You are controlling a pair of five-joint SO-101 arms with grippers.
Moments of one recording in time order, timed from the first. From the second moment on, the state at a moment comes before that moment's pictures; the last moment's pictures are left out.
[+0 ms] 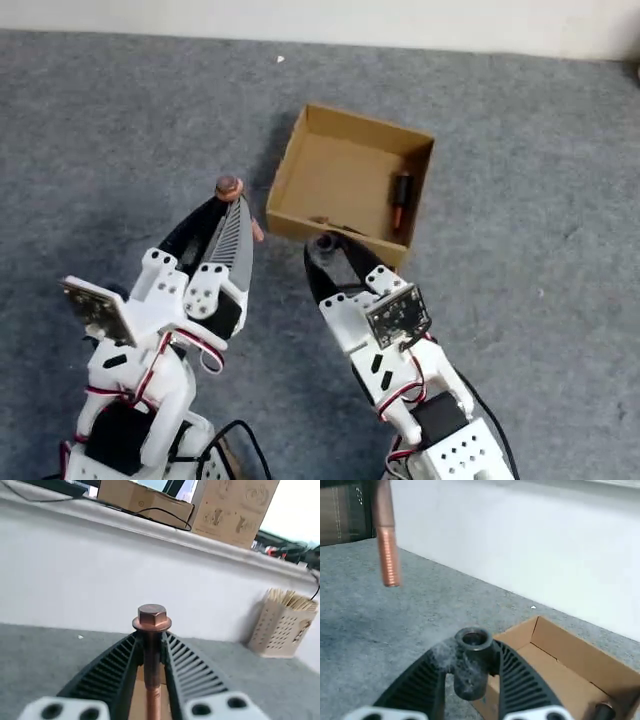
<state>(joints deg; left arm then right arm) 15.5 -102.2 73.6 30.9 20.7 -34.8 -93.8 96.0 7.3 10.2</state>
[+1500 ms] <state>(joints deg) 28.1 -102.2 85.0 21.2 20.4 -38.8 -93.8 96.0 12.3 10.9</state>
